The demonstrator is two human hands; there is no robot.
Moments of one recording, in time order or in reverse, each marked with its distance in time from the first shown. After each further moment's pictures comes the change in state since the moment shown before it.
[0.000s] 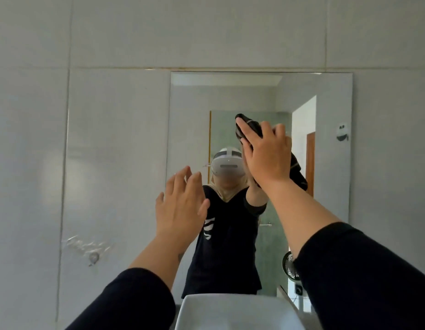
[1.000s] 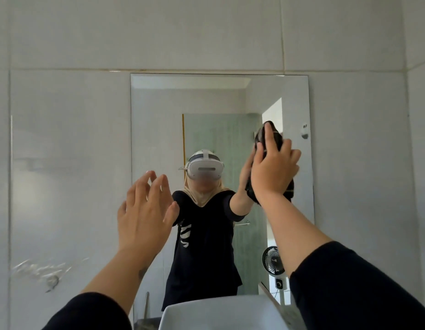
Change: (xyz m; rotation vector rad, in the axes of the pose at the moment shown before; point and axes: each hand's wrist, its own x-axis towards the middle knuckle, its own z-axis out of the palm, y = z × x) left_hand 0.000 -0.011 0.010 -0.033 0.084 0.002; right_hand -0.030 0.045 -0.006 0.081 0.080 0.570
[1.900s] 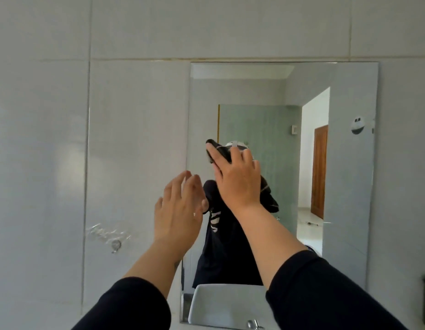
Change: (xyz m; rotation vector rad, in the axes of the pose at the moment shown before) left_hand -0.029 -0.032 -0.021 -0.018 -0.089 -0.025; right_hand -0.101 -0.102 0.024 -0.007 -0.201 -0.621
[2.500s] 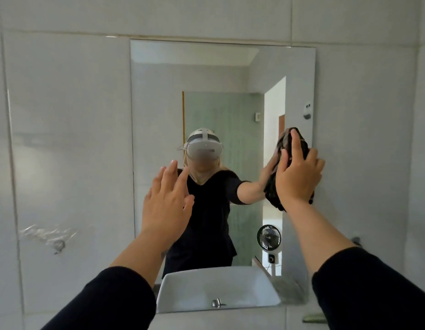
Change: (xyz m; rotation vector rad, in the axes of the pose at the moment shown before) left_hand 0.002 0.054 0.039 0.033 -0.114 0.122; right_hand -0.055 0.181 -0.040 -0.039 0.119 0.664
